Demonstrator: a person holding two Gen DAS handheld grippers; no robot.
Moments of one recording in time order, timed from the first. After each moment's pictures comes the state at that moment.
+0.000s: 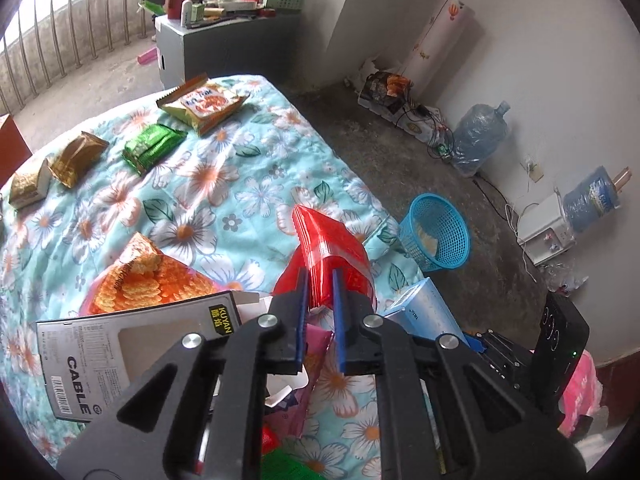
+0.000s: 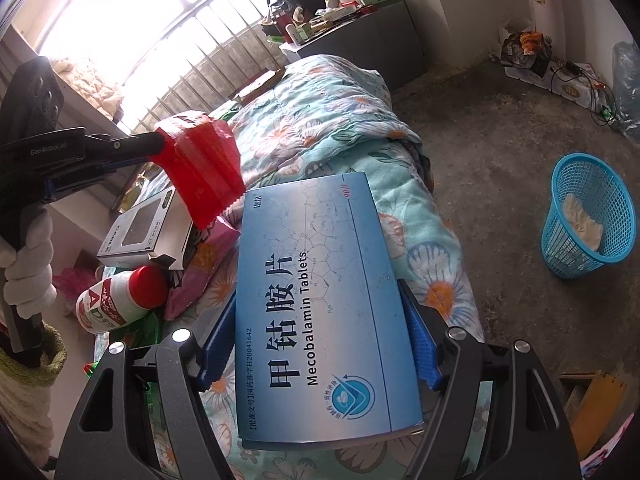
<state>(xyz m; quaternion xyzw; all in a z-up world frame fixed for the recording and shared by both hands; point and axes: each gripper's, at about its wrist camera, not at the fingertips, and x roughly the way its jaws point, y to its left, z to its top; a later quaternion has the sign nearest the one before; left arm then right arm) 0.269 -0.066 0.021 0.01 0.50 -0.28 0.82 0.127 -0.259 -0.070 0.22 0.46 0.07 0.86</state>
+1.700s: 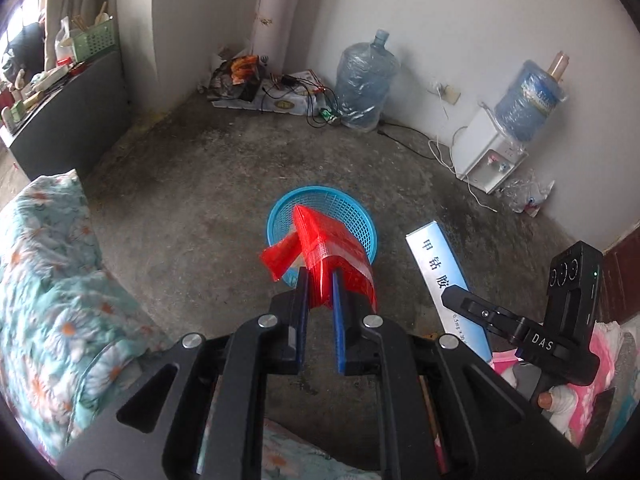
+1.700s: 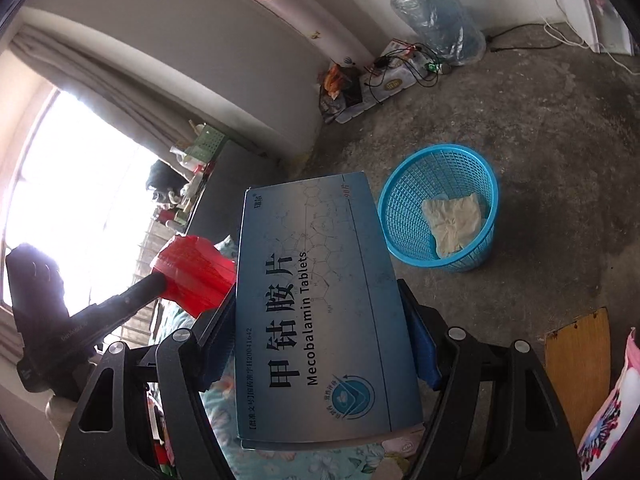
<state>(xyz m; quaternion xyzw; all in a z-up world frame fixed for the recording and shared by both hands) 0.237 -0.403 -0.023 0.14 0.47 -0.46 0.74 0.030 -0.550 -0.100 0.49 0.28 -0.16 0.81</state>
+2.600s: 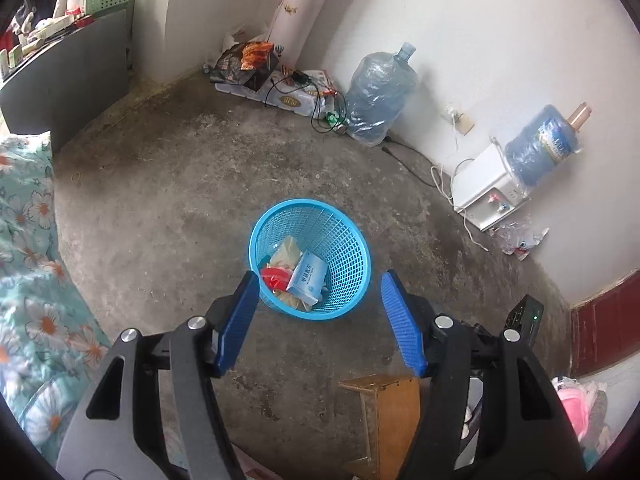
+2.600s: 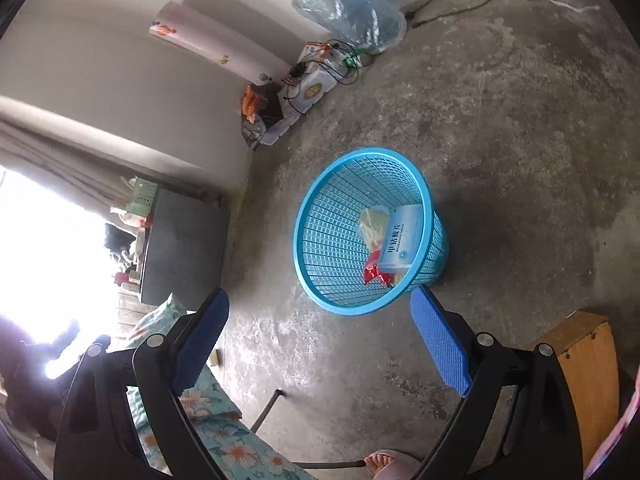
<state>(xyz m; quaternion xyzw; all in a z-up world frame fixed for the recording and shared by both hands) 0.275 -0.427 -0.062 0.04 0.50 -0.45 0.74 0.032 -0.627 -0.202 0.53 0.26 -0.24 0.77</state>
